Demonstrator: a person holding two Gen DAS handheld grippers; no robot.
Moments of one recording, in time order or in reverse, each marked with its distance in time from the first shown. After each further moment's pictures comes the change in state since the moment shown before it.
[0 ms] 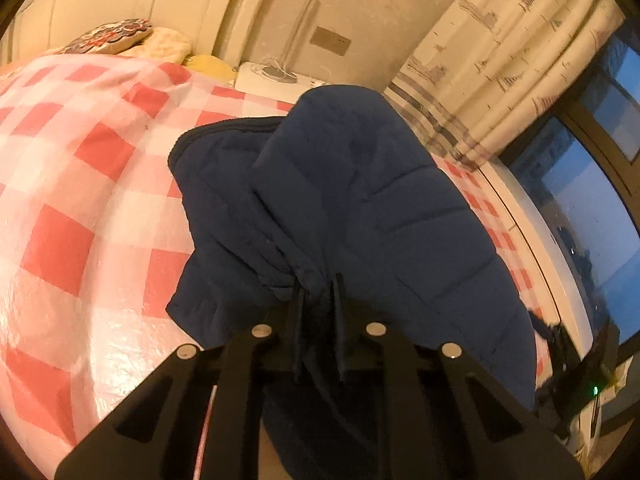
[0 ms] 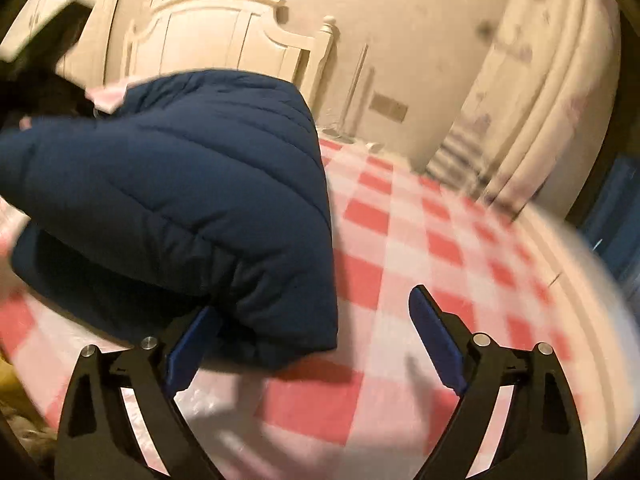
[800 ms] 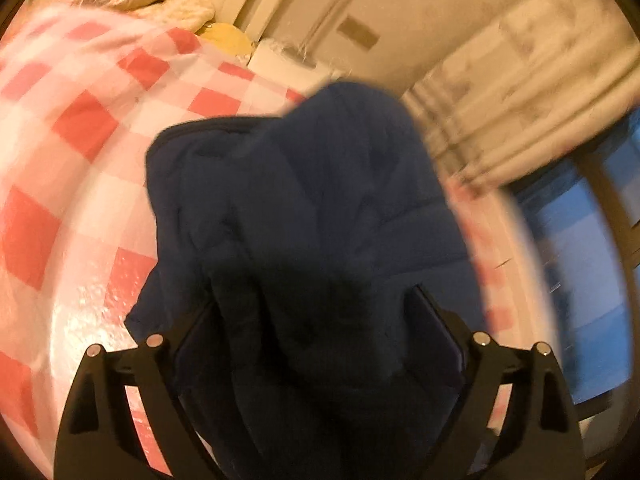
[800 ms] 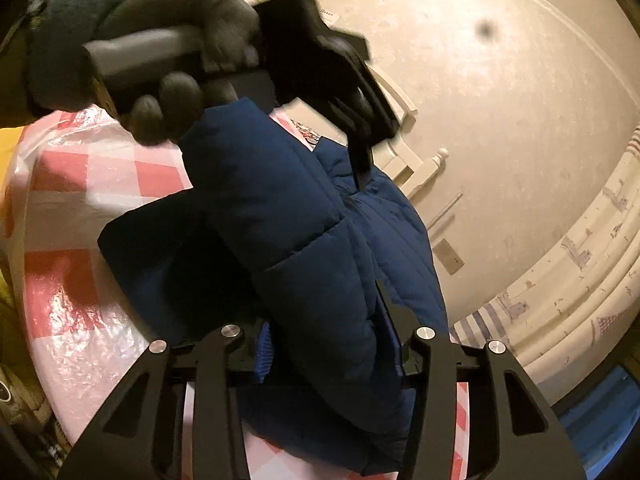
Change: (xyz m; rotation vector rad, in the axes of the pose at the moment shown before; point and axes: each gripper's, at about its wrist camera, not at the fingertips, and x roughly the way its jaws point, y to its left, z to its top) left arm 0.034 -0.012 0.029 -0.130 0.068 0.004; right arm -0.040 0.136 0.000 -0.590 -0.337 0.037
